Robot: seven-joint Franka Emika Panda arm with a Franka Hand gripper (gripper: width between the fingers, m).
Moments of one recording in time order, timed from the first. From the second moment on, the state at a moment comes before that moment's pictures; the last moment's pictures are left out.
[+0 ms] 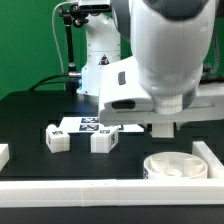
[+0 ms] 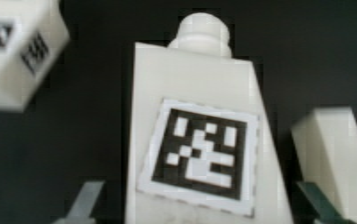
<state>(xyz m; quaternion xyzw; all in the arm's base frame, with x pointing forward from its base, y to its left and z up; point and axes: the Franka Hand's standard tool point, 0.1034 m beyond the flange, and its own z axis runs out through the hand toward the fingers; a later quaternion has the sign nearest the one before) 0.583 0.066 0.070 -0.95 0.04 0.29 0.06</state>
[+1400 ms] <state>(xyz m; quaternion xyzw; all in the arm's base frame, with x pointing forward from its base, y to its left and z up) 0.658 0.070 0.122 -0.98 0.06 -0.19 0.06</state>
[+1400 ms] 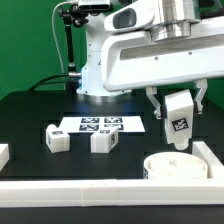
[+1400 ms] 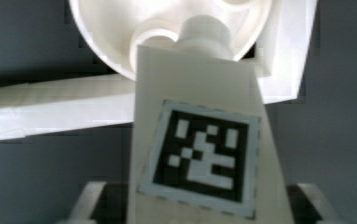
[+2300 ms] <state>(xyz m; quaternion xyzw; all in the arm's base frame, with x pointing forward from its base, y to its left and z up) 0.662 0.067 0.111 -0.97 -0.02 -0.22 0.02</state>
